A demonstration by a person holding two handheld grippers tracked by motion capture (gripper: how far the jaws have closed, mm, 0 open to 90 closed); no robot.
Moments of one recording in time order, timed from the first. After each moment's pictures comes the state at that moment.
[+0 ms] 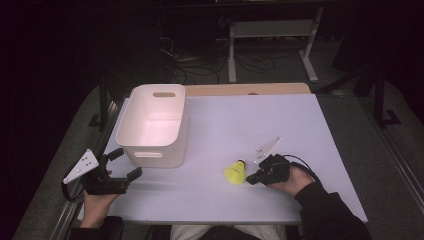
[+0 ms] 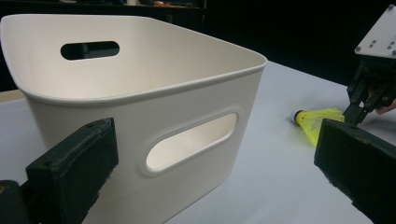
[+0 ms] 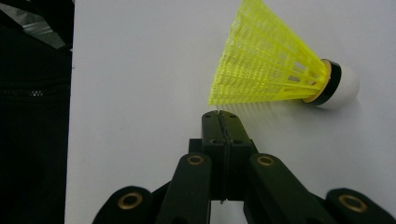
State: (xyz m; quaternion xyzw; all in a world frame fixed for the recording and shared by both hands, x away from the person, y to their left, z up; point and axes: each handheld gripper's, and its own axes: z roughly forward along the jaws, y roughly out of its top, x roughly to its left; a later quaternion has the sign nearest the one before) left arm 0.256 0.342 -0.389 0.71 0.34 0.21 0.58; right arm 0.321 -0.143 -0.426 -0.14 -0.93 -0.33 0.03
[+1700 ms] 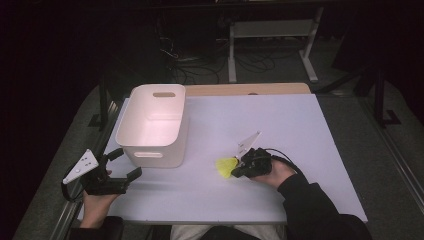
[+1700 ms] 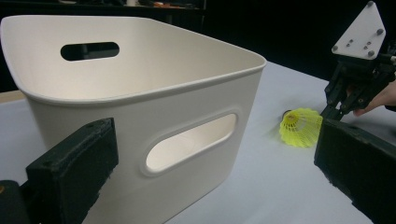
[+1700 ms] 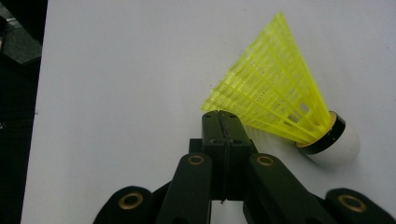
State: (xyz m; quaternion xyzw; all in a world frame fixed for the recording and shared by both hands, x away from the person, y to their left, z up) left arm 0.256 0.342 -0.389 0.71 0.34 0.21 0.58; right arm 0.342 -0.099 -0.424 -0.12 -0.94 -0.33 0.02
